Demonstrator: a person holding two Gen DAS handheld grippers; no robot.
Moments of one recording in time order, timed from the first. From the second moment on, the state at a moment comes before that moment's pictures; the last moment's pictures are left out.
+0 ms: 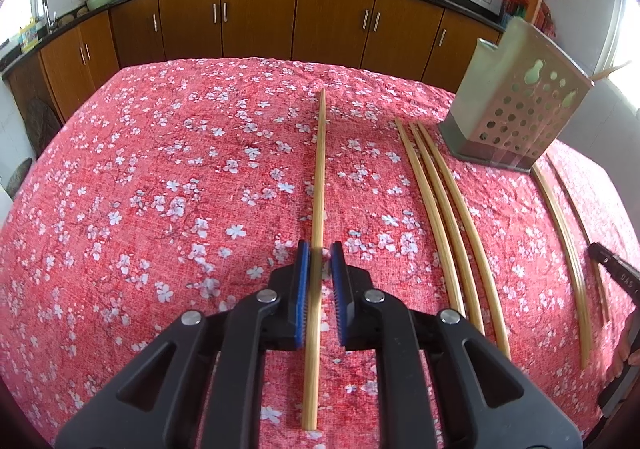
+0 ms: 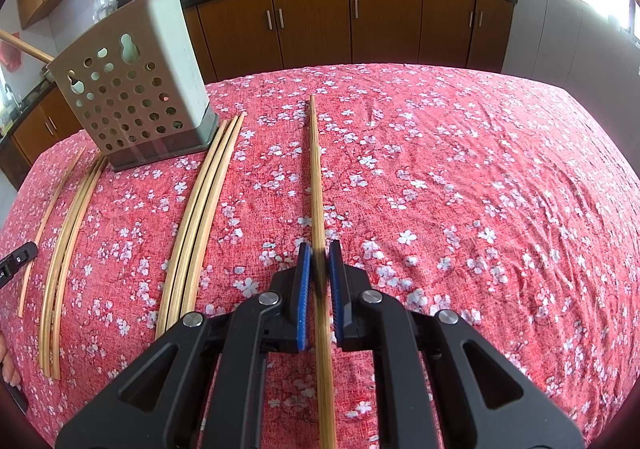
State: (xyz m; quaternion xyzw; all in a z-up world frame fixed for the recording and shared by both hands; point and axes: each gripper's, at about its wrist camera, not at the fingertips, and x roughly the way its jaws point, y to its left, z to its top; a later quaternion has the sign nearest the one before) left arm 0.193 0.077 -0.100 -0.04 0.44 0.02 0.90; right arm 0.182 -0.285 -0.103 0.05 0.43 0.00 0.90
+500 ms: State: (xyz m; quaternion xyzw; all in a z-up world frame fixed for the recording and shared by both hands) left arm 0.169 0.082 -0.090 -0.04 0.43 0.03 0.90; right arm 0.159 -0.289 -0.086 0.07 0.40 0.01 0.92
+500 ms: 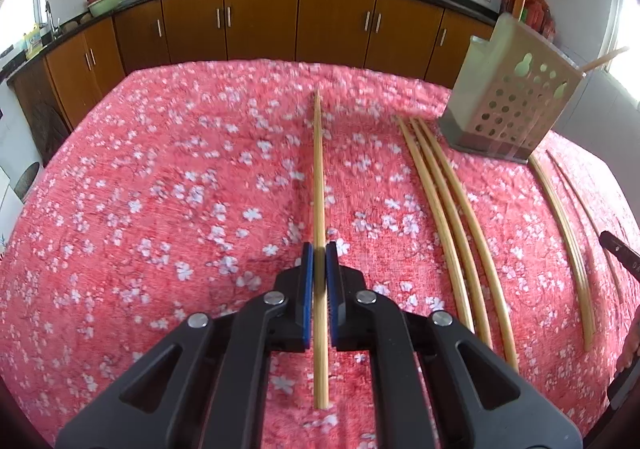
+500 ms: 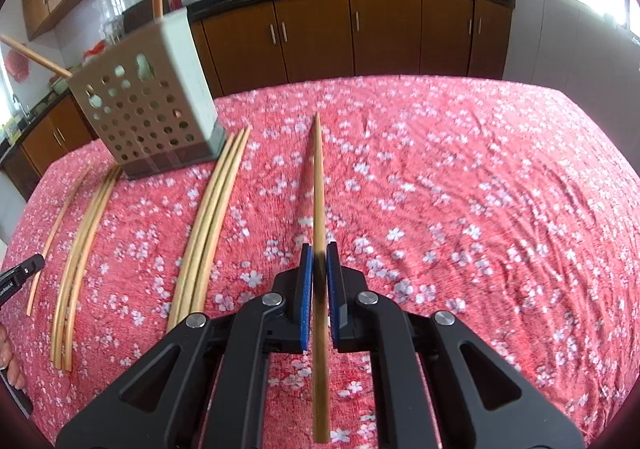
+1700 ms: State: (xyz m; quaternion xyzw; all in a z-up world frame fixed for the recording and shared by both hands) left arm 0.152 0.083 -0.010 -0.05 0.32 0.02 0.95; right arm 0.144 -0.314 -0.043 0.09 0.34 0.01 0.94
